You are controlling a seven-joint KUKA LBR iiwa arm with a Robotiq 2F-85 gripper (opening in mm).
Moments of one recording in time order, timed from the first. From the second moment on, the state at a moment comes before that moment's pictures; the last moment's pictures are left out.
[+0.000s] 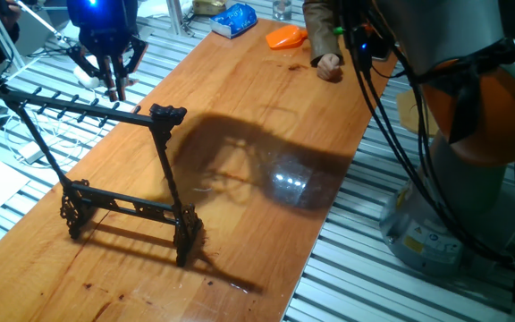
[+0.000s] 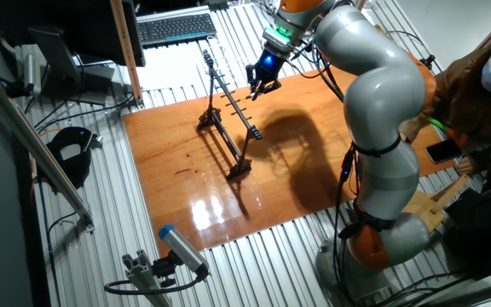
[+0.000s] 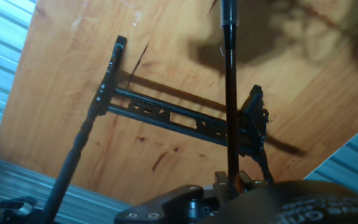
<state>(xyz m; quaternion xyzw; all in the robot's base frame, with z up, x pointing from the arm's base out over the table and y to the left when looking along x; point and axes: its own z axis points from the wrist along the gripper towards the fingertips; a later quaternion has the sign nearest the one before) 0.568 0.179 0.306 -0.46 -0.84 -0.14 0.25</state>
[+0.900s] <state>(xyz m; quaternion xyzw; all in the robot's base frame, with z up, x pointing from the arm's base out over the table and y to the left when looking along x) 0.562 0.188 0.303 -0.48 -0.83 -0.15 0.24</state>
